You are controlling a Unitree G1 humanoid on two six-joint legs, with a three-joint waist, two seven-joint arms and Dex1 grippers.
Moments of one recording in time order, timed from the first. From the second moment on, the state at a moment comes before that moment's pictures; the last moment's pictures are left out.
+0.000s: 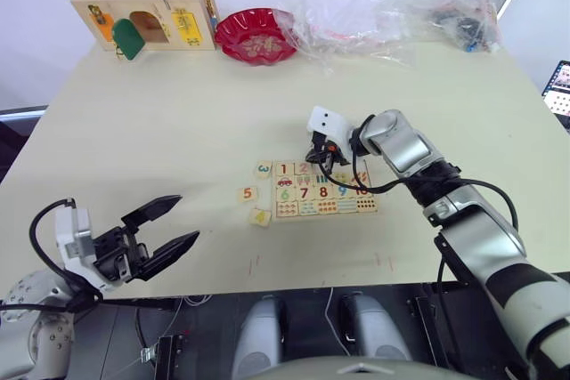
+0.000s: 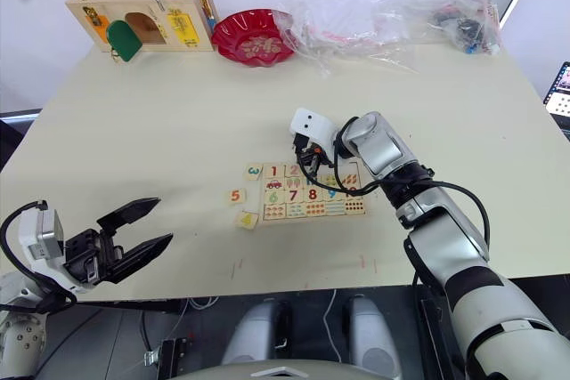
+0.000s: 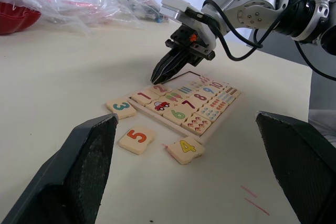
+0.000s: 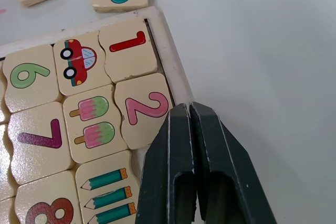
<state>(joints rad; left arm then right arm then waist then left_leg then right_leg) 0.27 0.64 0.51 -0.13 -0.79 0.14 -1.31 -1.04 -0.25 0.45 0.59 -0.04 0.49 1.04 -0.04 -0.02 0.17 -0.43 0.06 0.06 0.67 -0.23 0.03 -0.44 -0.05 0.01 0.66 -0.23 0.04</state>
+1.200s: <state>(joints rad) 0.29 0.62 0.51 -0.08 -0.76 0.12 -1.31 -0.34 -0.64 -0.07 -0.08 0.45 0.48 1.24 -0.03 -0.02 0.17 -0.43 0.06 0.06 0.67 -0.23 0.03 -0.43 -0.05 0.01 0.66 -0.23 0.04</state>
